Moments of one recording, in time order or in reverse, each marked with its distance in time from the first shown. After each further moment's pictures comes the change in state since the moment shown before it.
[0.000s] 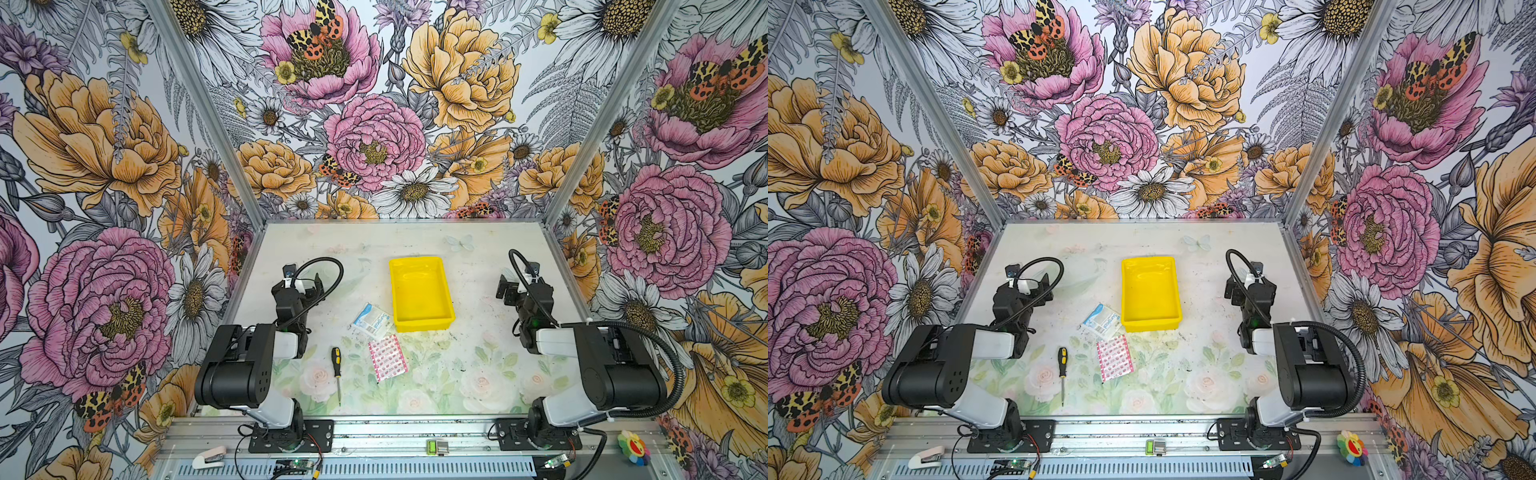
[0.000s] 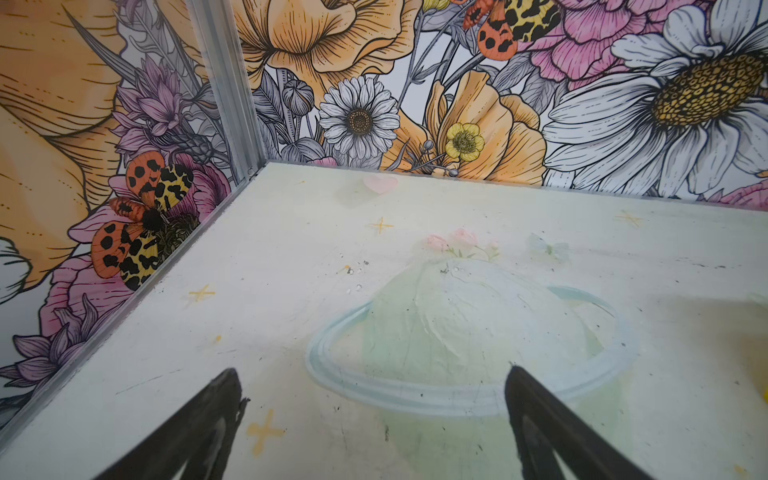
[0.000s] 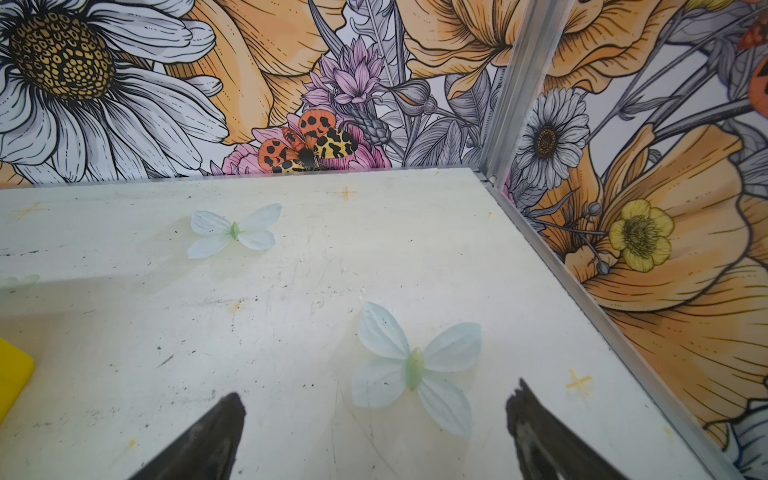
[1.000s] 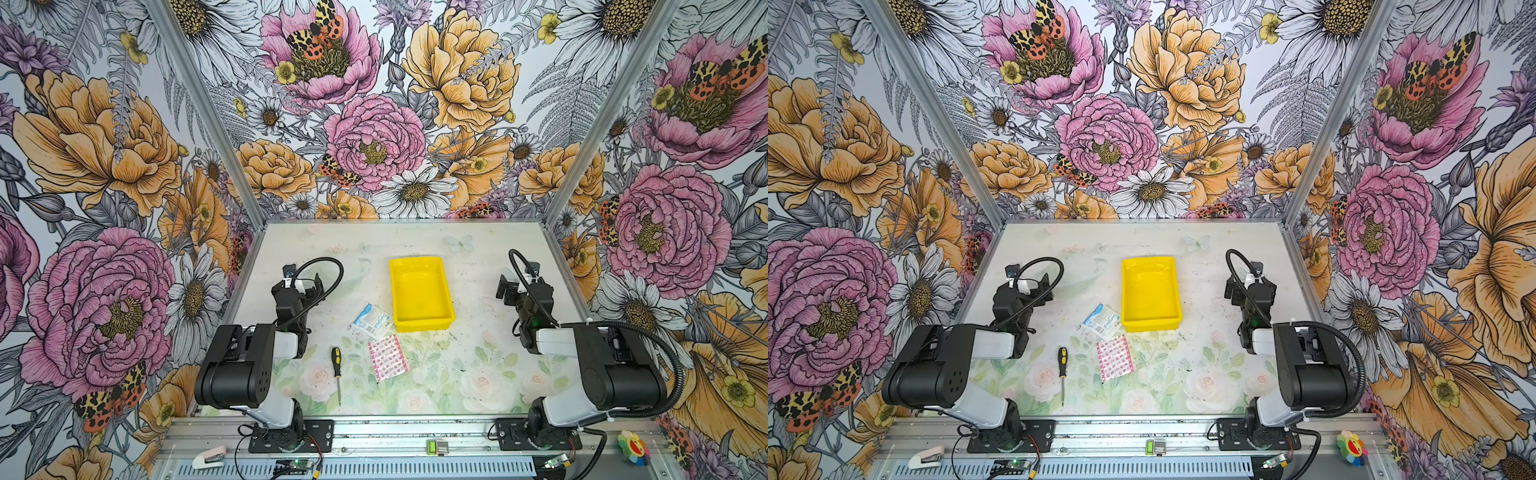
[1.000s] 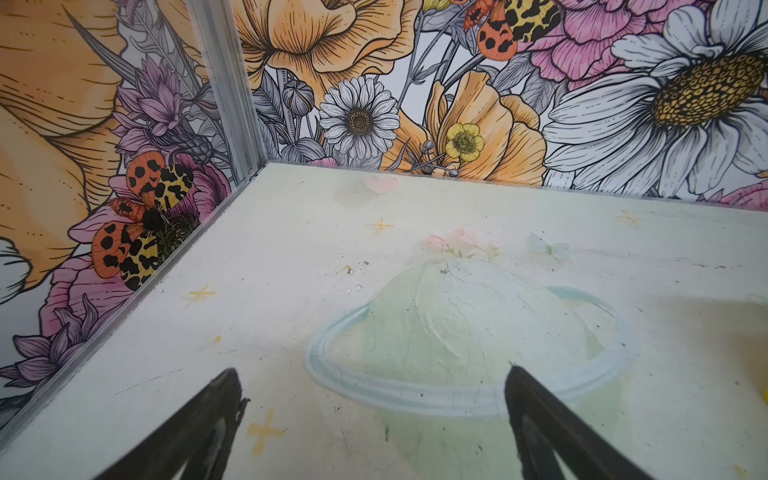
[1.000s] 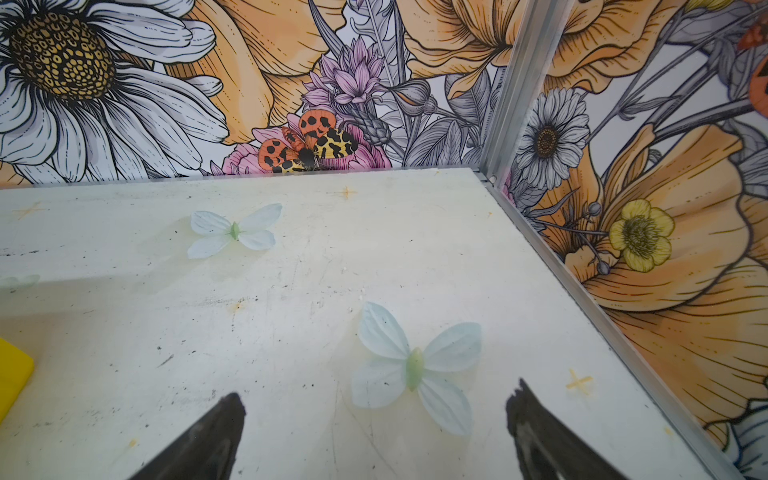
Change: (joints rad) left arm 0.000 -0.003 -0.001 0.001 -0.002 -0.002; right arm 0.000 -0.002 0.000 -0.007 -0.001 0.000
